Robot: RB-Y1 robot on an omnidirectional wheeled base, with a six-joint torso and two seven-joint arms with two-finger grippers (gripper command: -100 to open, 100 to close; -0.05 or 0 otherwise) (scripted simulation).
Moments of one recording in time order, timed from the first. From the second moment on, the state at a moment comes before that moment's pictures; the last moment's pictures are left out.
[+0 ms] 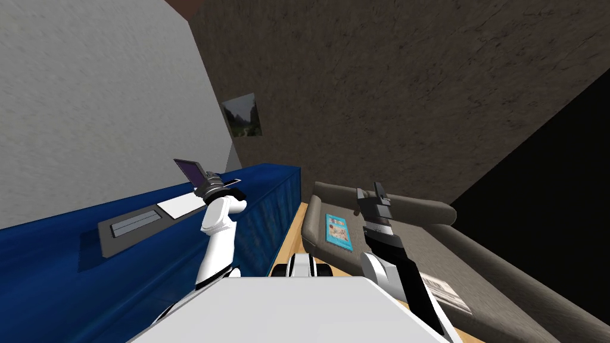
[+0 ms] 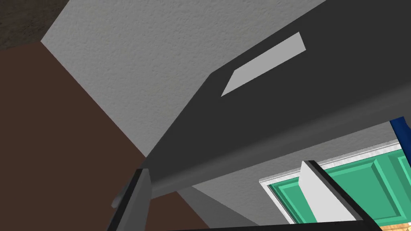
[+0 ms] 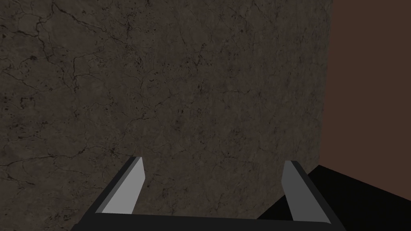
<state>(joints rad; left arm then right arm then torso) -0.30 0.09 0.52 -1.88 -1.37 0.69 0.37 0.53 0.01 -0.06 -2.37 -0.09 -0.40 -0.04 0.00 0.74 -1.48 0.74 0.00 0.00</state>
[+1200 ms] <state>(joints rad) -0.31 0.17 0.49 -1.77 -1.19 0.58 0.34 0.53 0.01 -0.06 -2.37 -0.09 -0.40 -0.04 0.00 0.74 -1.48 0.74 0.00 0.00</state>
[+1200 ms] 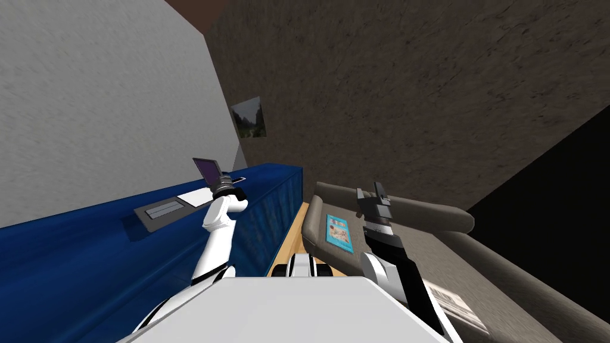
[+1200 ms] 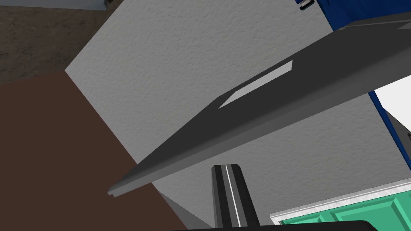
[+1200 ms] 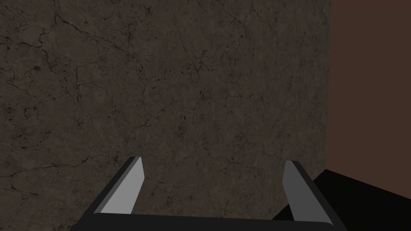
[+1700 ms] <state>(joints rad) -0.27 0.14 0.54 -1.84 -1.21 0.57 0.46 0.53 0.01 -0.06 -2.37 -0.09 -0.40 -0.04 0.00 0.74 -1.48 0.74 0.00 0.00</state>
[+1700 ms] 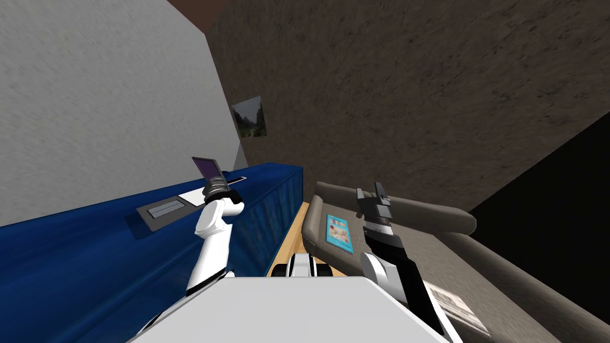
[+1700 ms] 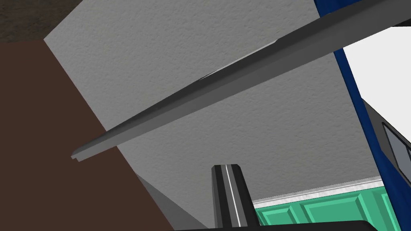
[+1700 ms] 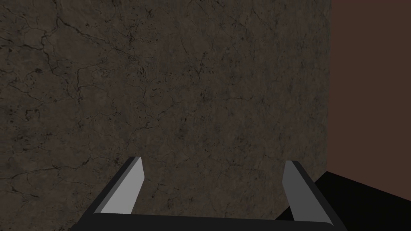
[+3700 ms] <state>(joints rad) -0.30 0.01 0.67 -1.91 -1.57 0.71 0.76 0.53 0.01 -0.06 -2.37 -0.09 -0.40 -0.04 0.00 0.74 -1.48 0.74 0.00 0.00</state>
